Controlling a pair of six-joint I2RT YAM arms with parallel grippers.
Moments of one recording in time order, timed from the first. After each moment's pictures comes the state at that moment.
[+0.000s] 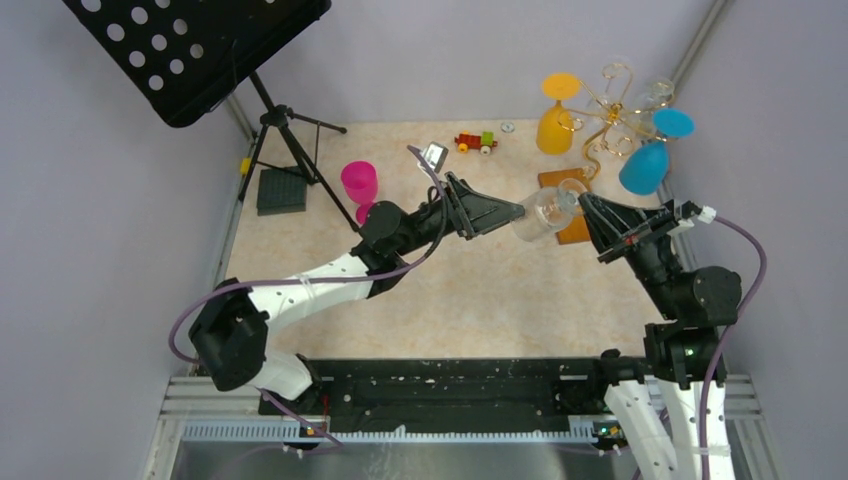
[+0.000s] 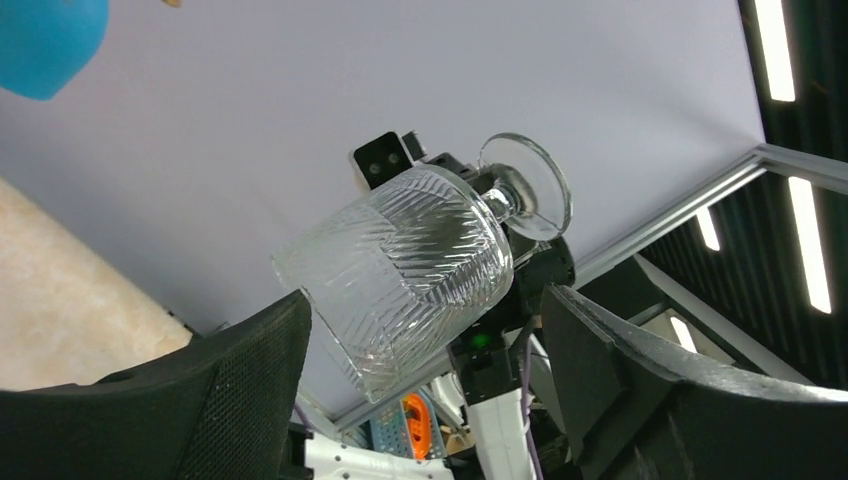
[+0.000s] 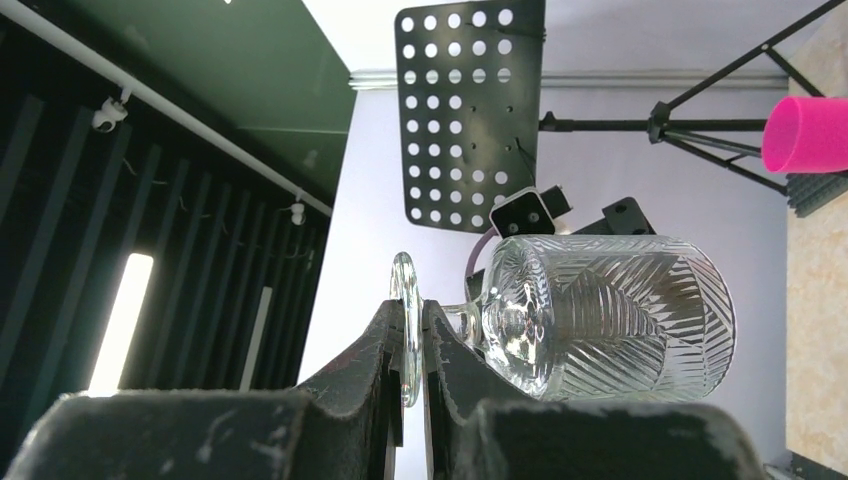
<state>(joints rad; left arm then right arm) -0.88 1.44 0.98 0.89 0.38 -1.27 0.07 0.43 0.77 -0.02 -0.41 1.84</state>
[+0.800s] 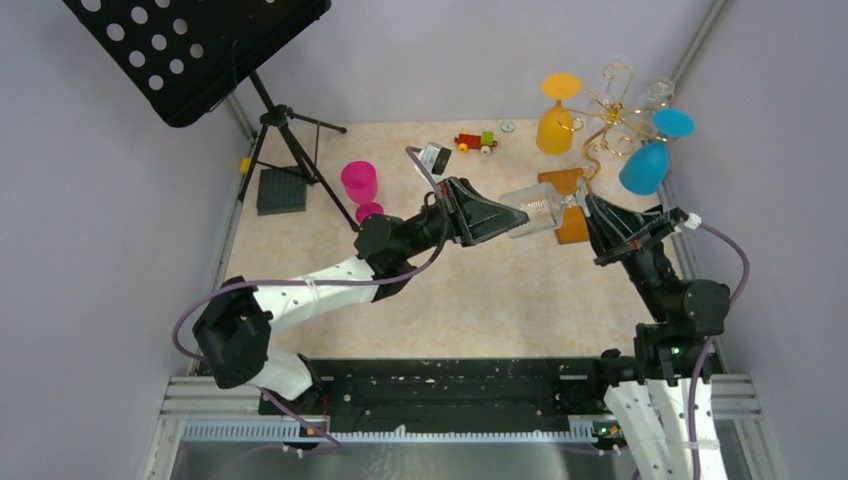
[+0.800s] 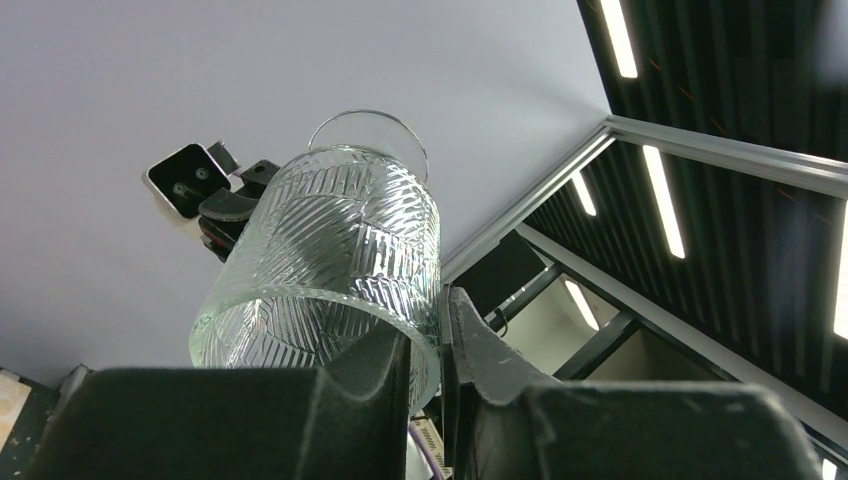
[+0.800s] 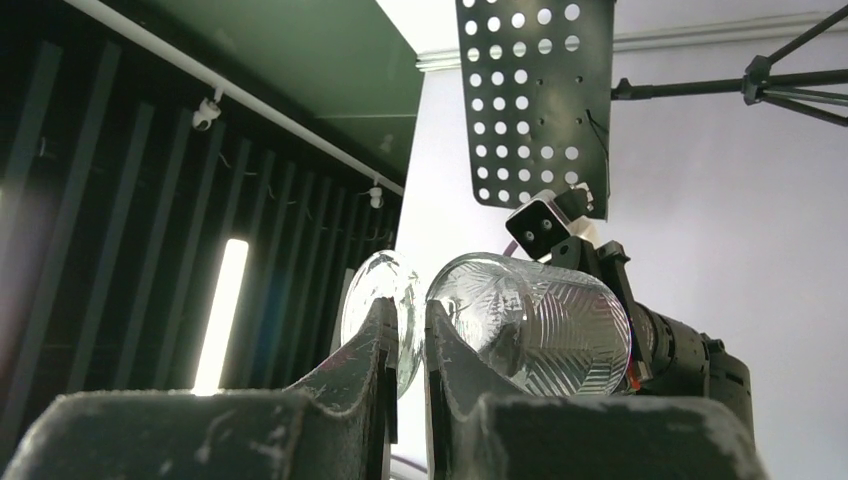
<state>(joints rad) -0.94 1.46 0.99 1.16 0.41 -1.43 0.07 0.39 0.64 0.20 -0.42 2.04</state>
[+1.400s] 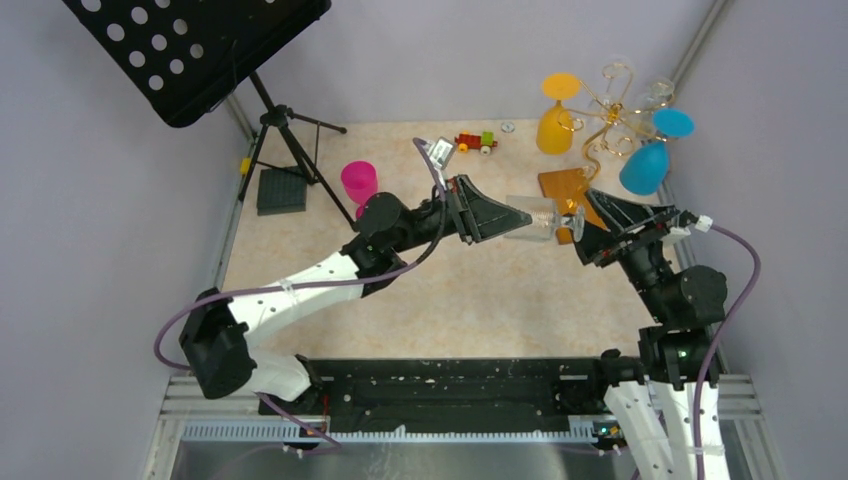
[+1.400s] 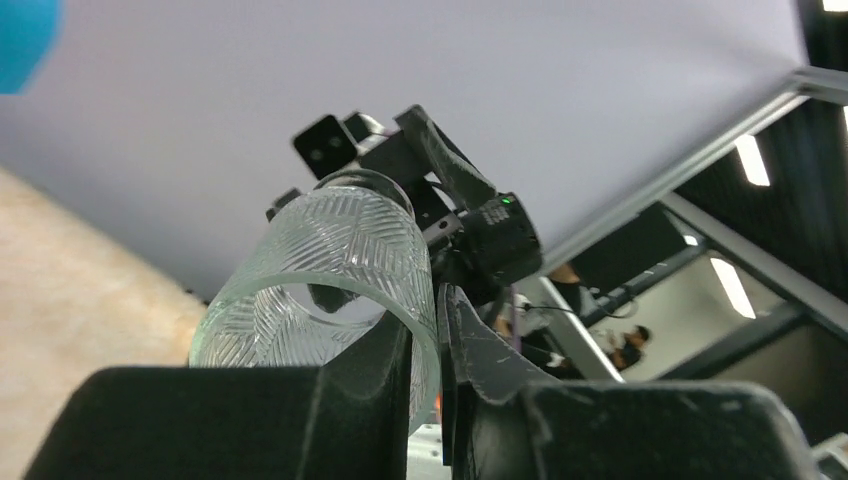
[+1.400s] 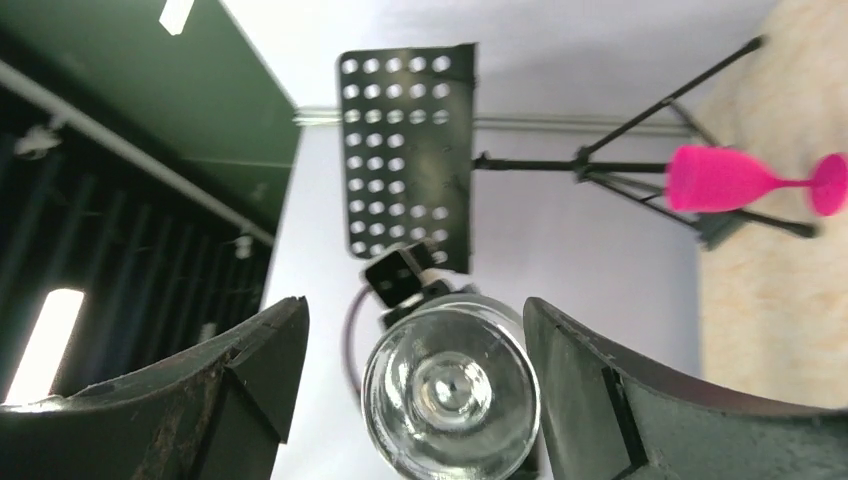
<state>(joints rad) -0.92 1.40 1.07 0.80 0.45 -1.20 0.07 0.39 0.69 -0.03 -0.36 1.77</state>
